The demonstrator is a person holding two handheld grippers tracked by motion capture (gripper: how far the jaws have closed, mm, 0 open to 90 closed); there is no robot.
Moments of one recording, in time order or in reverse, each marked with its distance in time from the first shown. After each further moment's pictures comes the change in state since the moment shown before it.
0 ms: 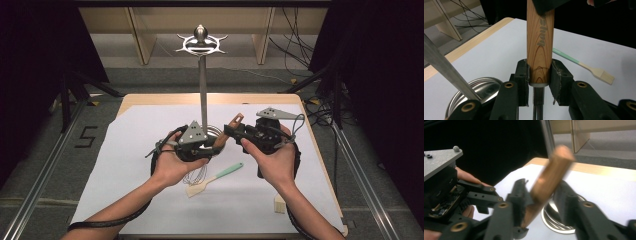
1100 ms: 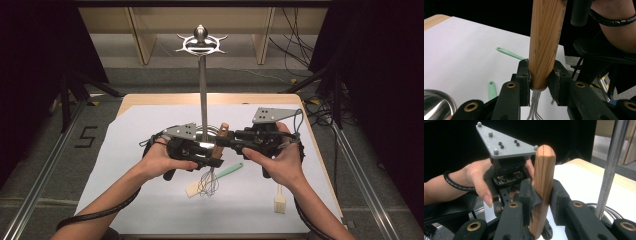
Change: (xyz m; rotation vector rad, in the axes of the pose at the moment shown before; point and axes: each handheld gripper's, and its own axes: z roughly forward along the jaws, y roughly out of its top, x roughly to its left) left arm 0.023 -0.007 -0.008 0.010 -0.462 -0.043; right arm 0.016 0.012 -0.011 0.068 0.331 -0.224
